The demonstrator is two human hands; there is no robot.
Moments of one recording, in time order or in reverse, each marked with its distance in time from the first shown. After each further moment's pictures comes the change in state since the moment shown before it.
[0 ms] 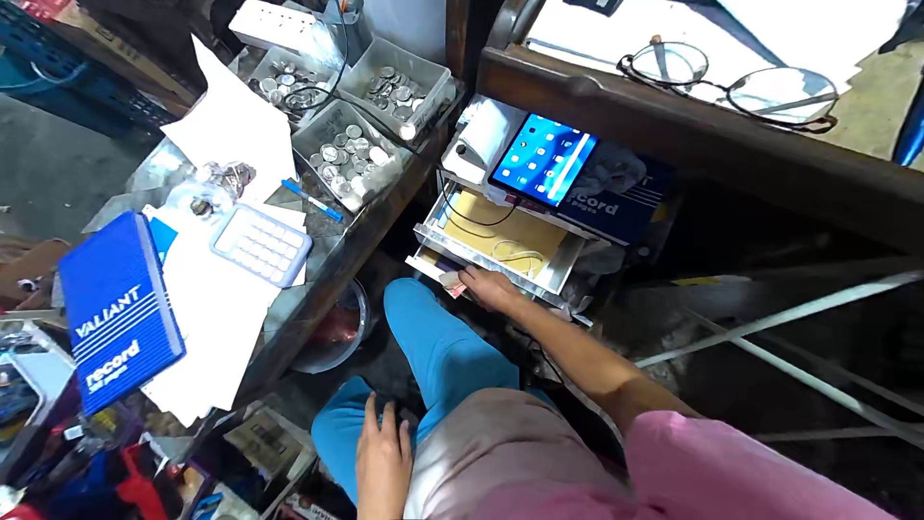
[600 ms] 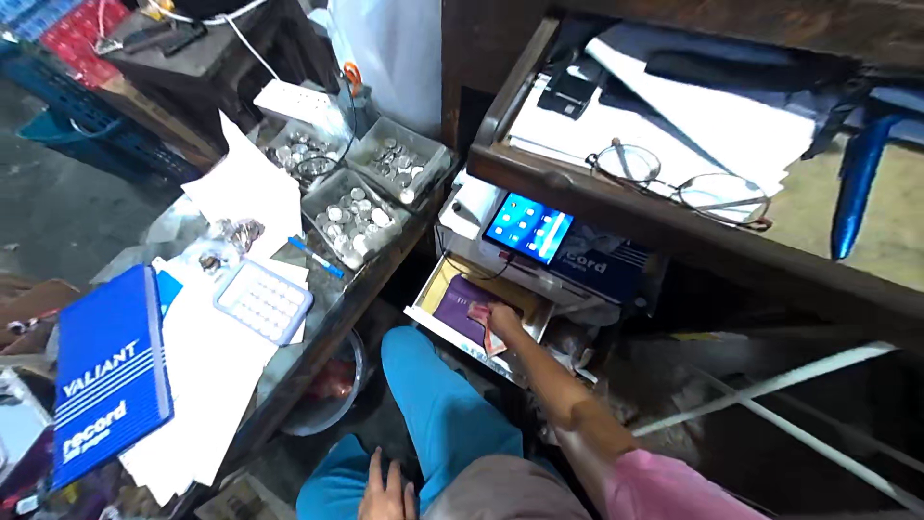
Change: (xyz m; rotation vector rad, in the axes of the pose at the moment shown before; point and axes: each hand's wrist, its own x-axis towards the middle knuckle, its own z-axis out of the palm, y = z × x) left_hand 0.023 0.013 -0.002 -0.007 -0.202 -0.024; right_hand 0.050 0.079 0.030 0.331 0.005 0.575
